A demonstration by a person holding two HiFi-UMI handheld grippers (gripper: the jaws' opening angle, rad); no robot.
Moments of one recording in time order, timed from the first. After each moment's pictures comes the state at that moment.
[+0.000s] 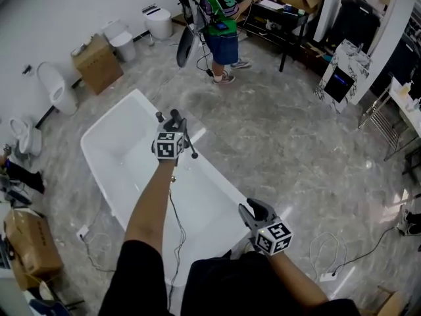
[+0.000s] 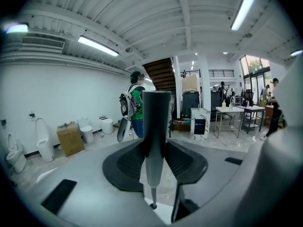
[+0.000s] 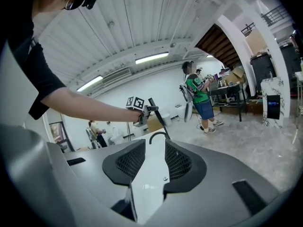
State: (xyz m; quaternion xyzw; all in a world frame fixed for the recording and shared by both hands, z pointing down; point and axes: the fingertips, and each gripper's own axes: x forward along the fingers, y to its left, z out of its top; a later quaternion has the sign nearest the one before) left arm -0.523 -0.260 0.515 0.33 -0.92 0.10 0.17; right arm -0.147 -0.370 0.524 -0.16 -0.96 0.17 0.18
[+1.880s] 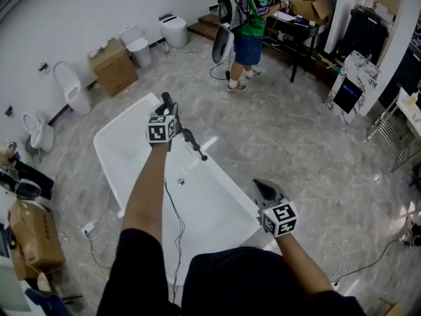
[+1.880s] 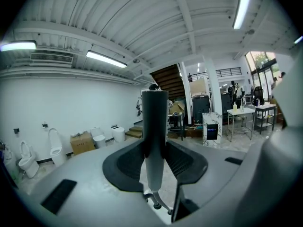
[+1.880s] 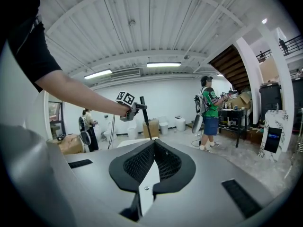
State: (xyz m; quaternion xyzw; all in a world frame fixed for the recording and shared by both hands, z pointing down) left arm -0.547 -0.196 0.415 0.27 -0.95 0.10 0.12; right arm -0.185 -0.395 0.472 -0.15 -0.98 0.05 0.12
